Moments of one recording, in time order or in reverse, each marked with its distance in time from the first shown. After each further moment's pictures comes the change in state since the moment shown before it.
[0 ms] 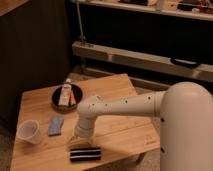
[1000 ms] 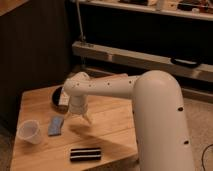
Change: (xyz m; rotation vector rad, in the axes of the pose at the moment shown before) arm 0.096 -0.033 -0.056 -0.133 0.137 0.138
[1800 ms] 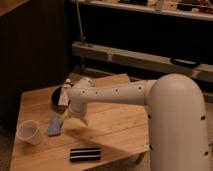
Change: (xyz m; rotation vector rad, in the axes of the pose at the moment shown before) arm -0.012 -0.025 -0.002 0.178 0.095 -0.113
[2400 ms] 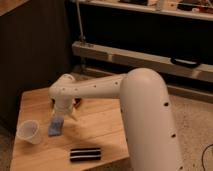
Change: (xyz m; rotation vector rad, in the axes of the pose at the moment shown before) arm 0.014 -0.068 0.018 -0.098 0.027 -0.074
